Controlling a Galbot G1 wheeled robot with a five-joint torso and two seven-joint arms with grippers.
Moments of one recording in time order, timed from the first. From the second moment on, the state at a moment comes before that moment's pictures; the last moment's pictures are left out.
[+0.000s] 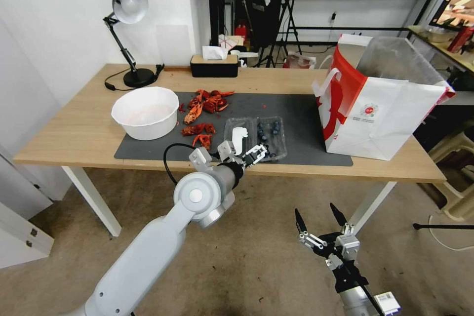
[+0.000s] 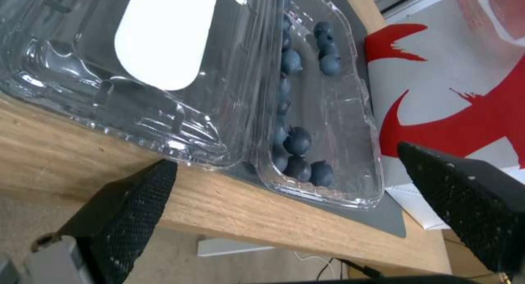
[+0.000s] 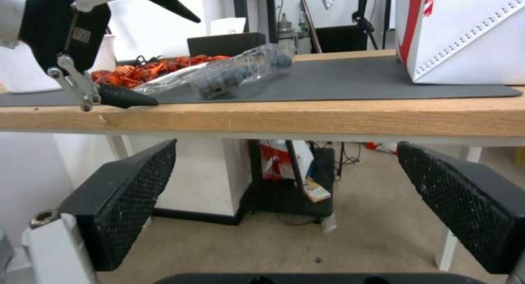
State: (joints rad) left arm 0.84 -1.24 0.08 -1.95 -1.60 0.25 -0.80; right arm -1.81 1.28 0.46 1.99 0.27 0.42 -0.07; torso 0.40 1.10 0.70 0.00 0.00
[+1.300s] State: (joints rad) left arm 0.91 -1.23 0.07 -1.98 -1.41 0.12 -0.52; right arm -1.83 1.29 0.45 1.97 0.24 0.44 -0.08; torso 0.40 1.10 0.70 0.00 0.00
